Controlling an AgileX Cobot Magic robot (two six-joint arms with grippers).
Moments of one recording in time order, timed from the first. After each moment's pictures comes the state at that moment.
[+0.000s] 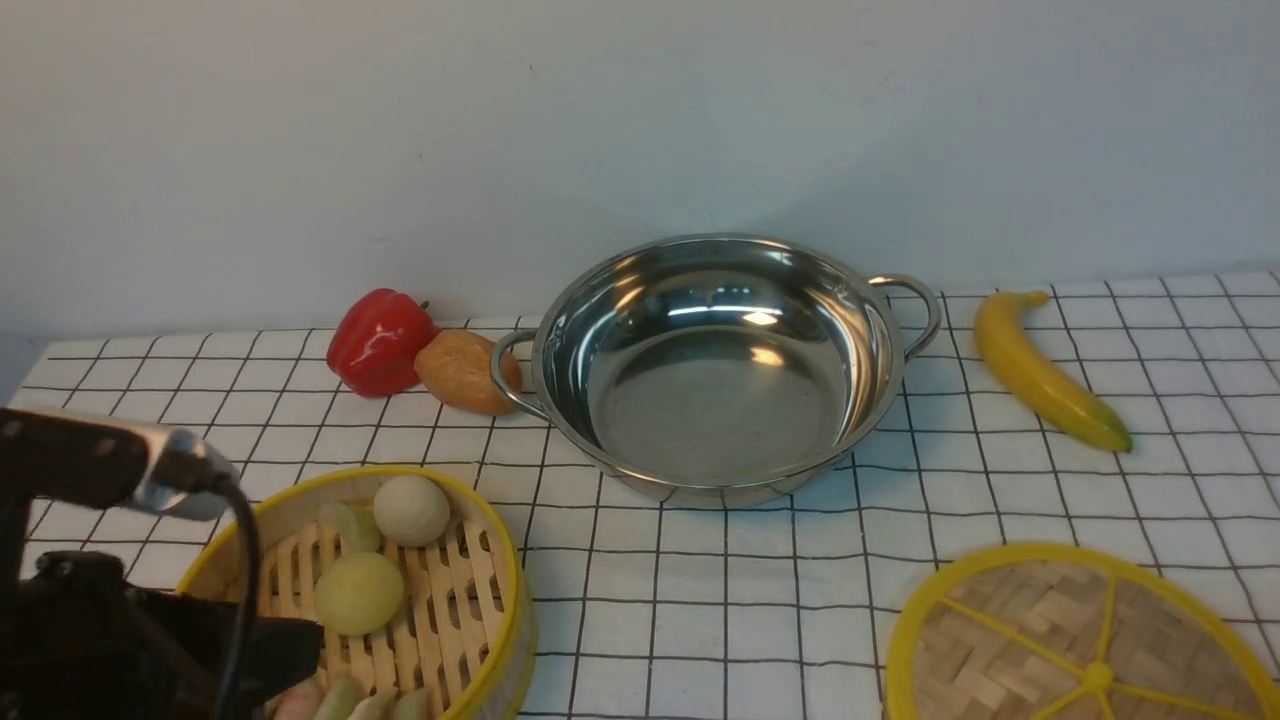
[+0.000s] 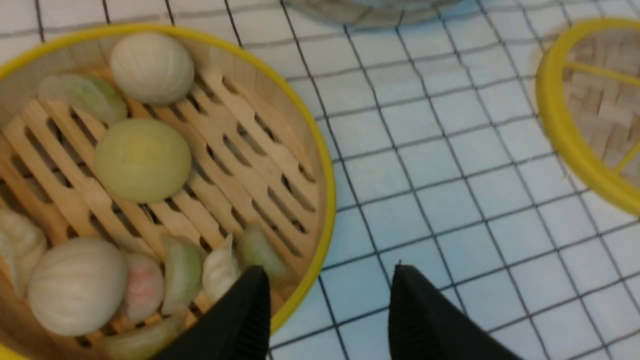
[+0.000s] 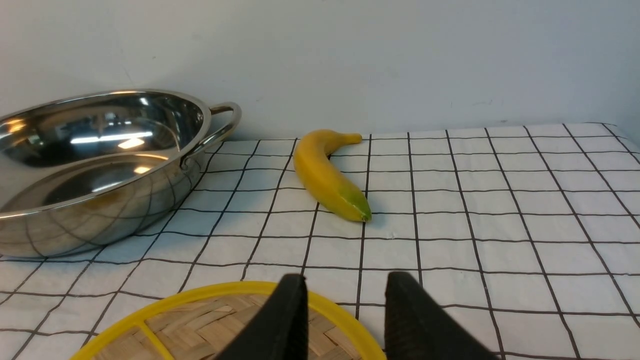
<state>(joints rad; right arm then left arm) 0.00 0.01 0.01 0.13 0.34 0.05 0.04 0.89 -0.66 -0.54 0.95 0.56</state>
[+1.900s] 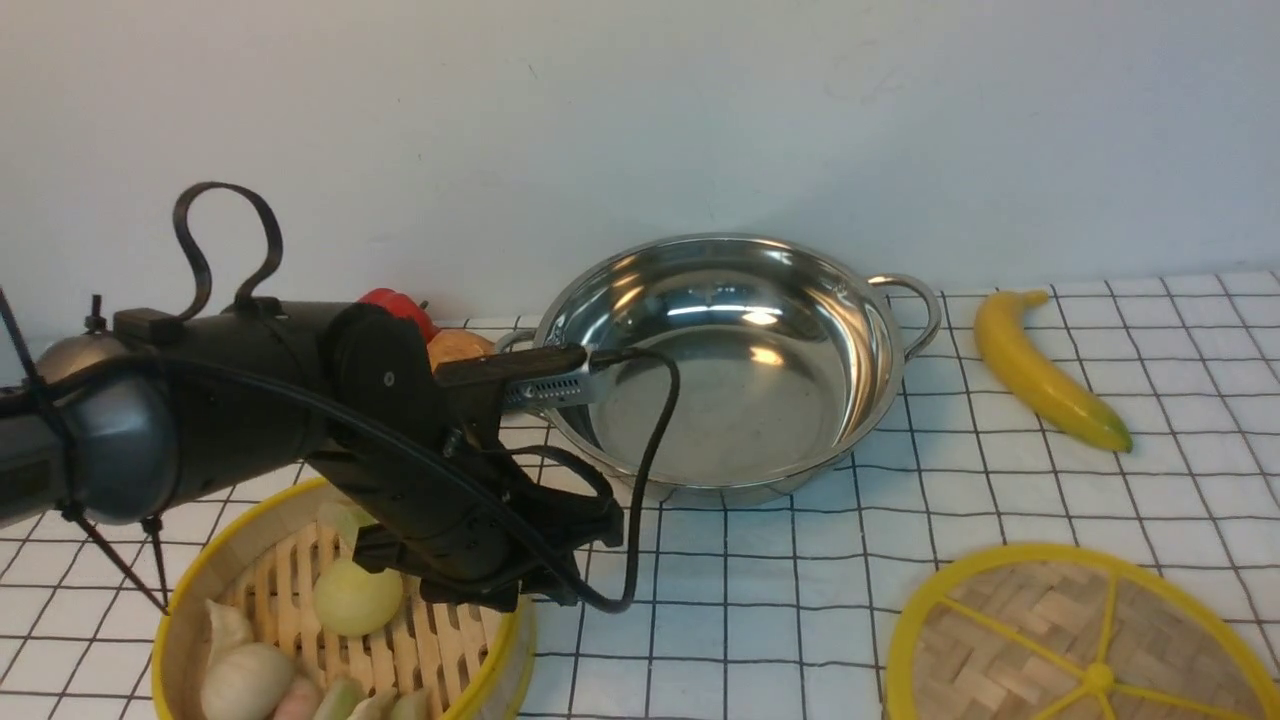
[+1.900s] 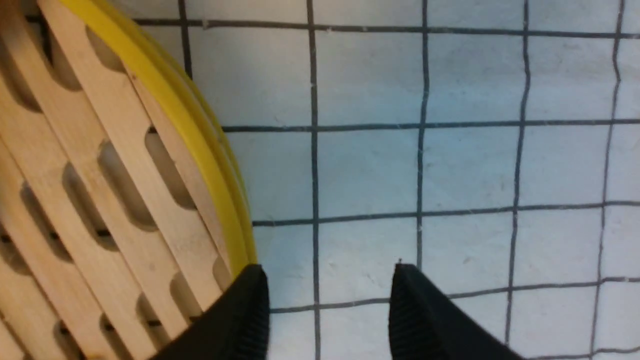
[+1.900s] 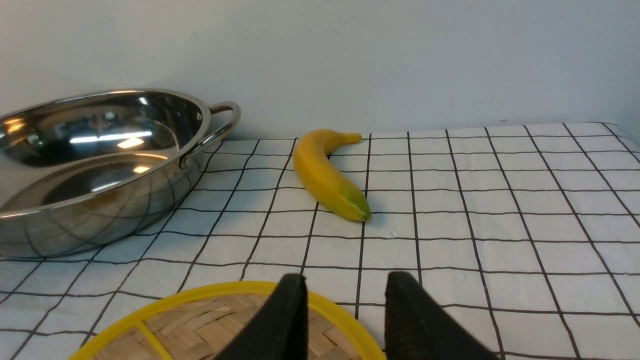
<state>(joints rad) 0.00 0.01 0.01 0.13 0.34 0.05 -0.42 1.70 -1.04 -0.21 0.75 -0.27</state>
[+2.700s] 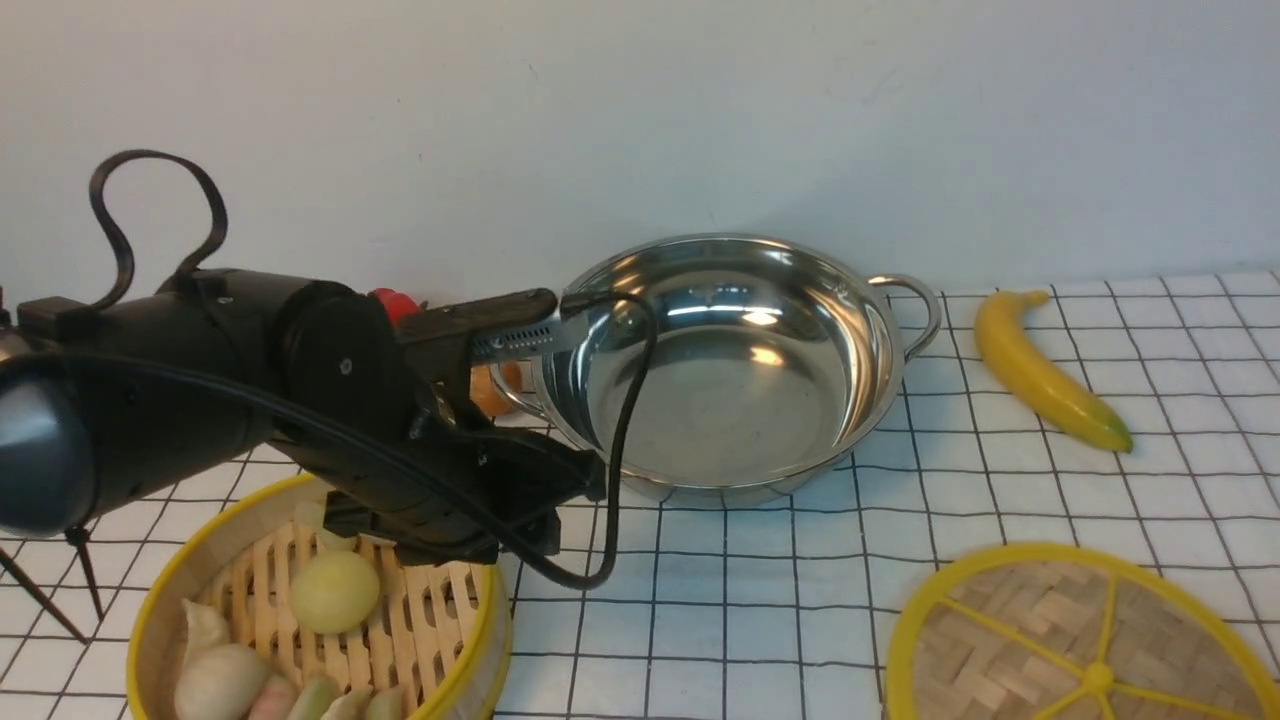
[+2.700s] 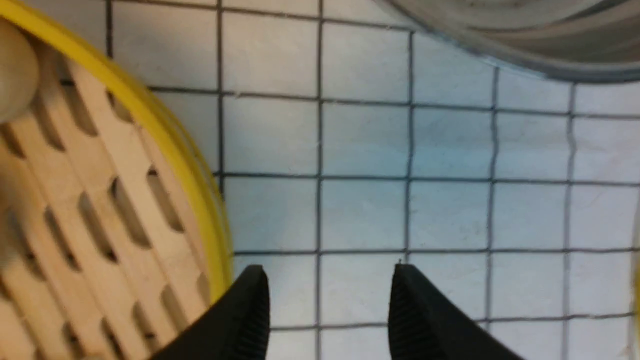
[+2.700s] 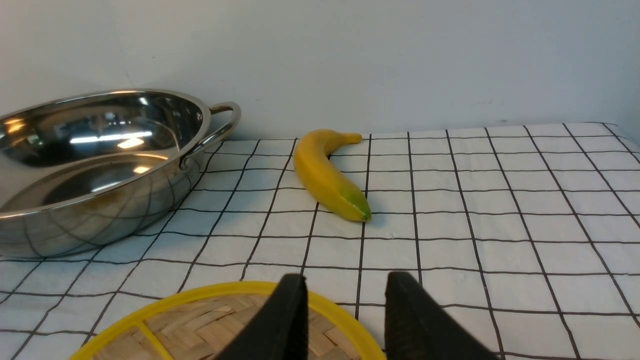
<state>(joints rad) 0.00 0.01 0.01 0.13 0.34 0.05 -0.43 1.59 -1.04 -0.10 0.74 -0.38</state>
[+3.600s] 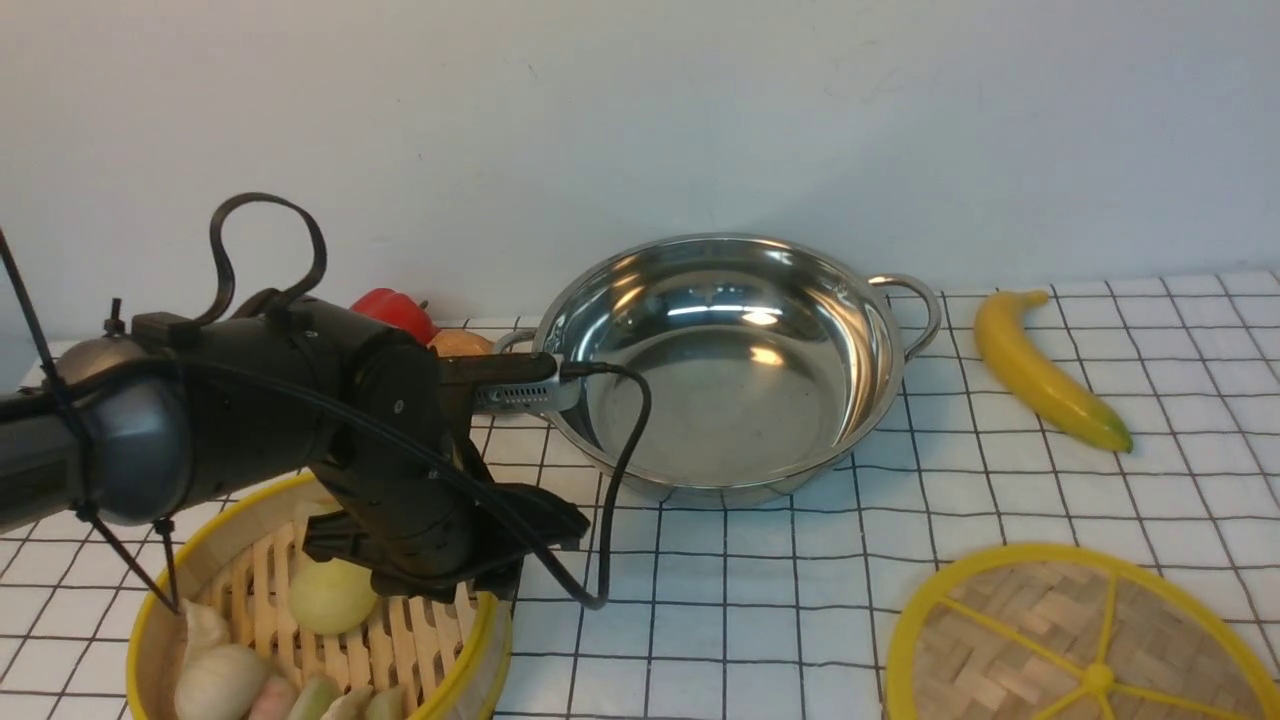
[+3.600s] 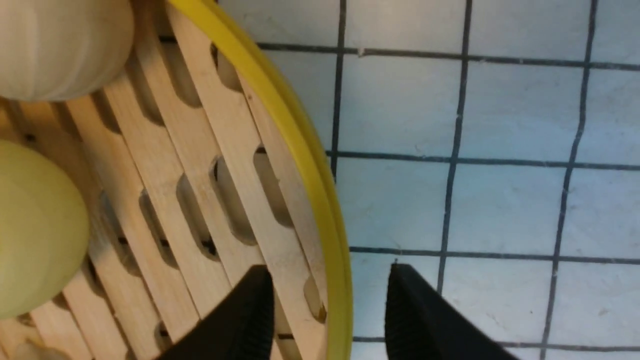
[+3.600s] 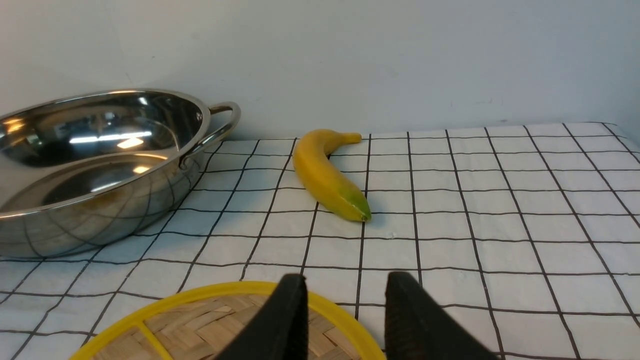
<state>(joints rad) 0.00 0.01 0.01 0.13 0.34 0.05 -0.43 1.70 -1.04 0.06 0.77 -0.47</state>
